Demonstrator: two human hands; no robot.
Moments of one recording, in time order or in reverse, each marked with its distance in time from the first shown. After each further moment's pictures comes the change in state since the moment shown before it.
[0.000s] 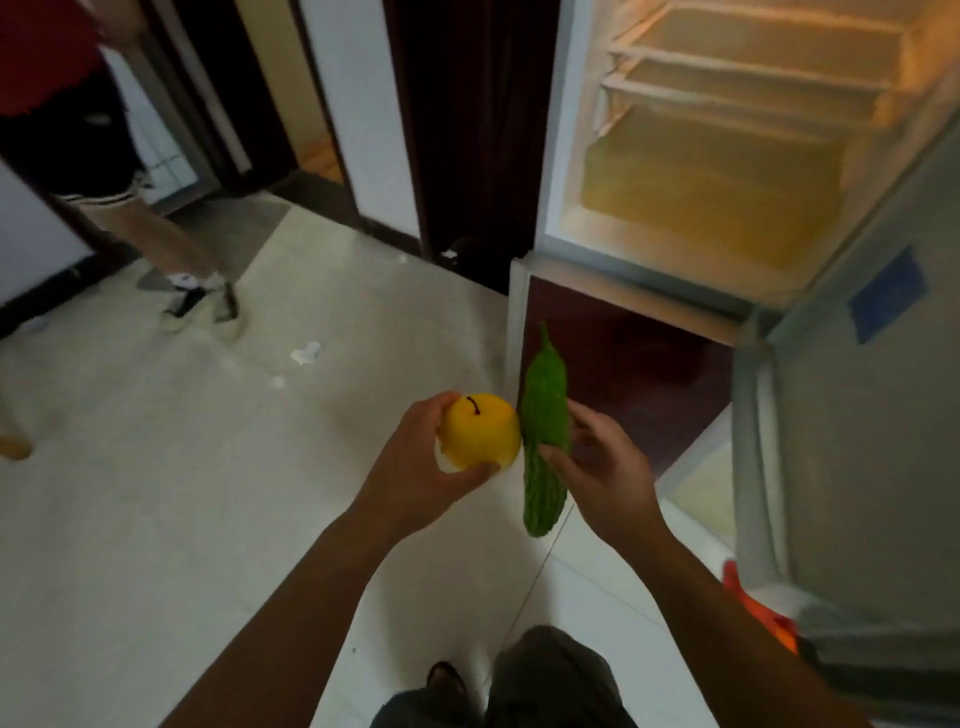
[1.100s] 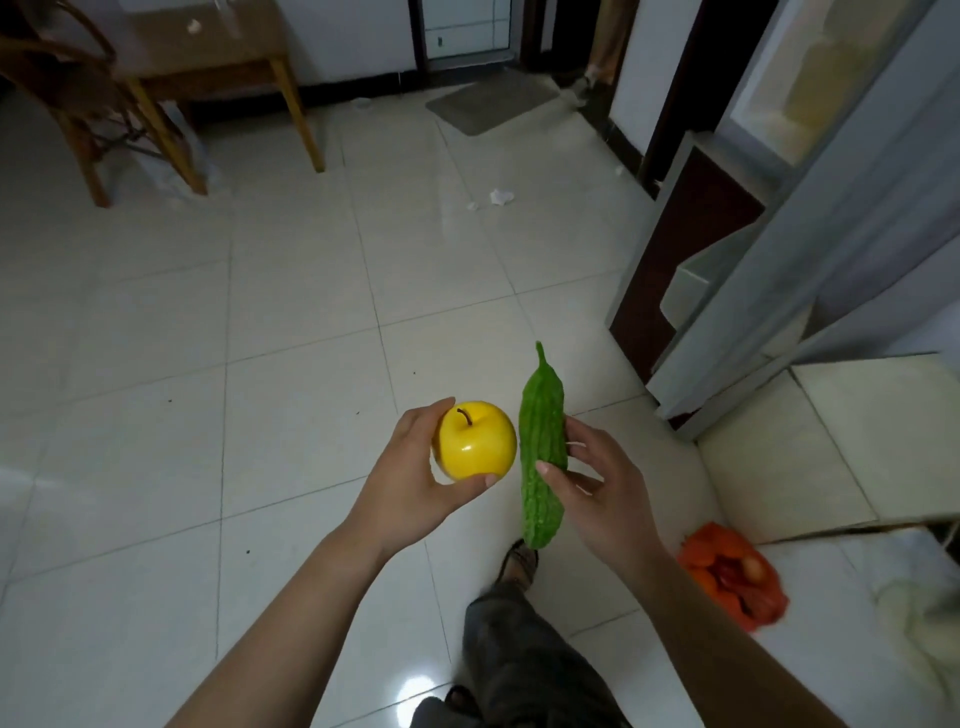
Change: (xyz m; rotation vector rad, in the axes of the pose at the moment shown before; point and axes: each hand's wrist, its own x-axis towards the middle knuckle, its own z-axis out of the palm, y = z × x) left_hand -0.472 0.178 0.320 -0.005 0.523 -0.458; right_hand -0.387 0.068 -0.252 -0.008 -0.664 -0.040
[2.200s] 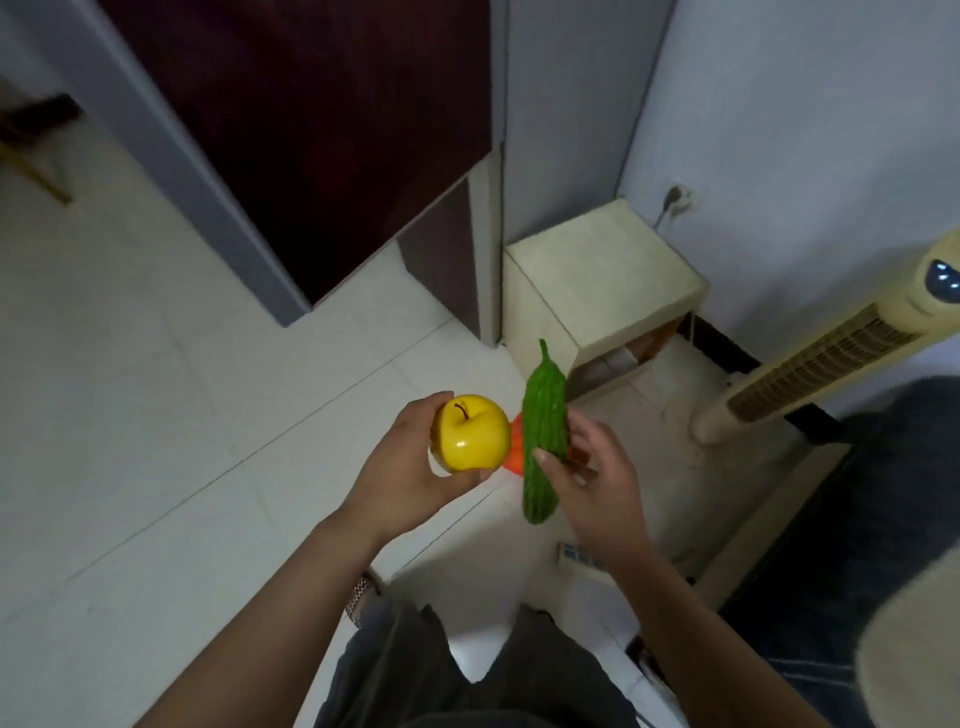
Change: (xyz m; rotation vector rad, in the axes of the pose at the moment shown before) left_hand -0.115 0.254 0.363 0.088 -0.330 0.232; right_hand -0.240 0.132 -0.383 0.060 0.377 0.076
